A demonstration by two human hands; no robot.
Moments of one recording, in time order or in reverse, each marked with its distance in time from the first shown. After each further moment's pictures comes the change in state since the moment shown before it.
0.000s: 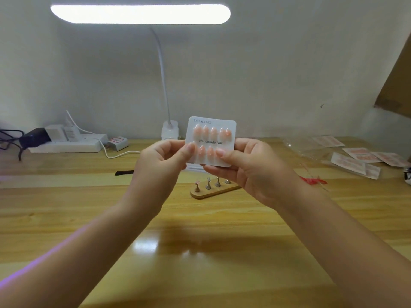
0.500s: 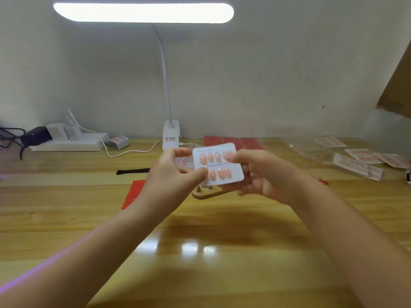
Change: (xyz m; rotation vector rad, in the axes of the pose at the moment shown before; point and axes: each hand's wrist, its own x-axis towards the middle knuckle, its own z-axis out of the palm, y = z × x) left_hand -0.005 -0.009 0.008 0.161 -0.053 -0.144; right_hand 0.009 0.001 -0.029 -0.322 0.007 0.278
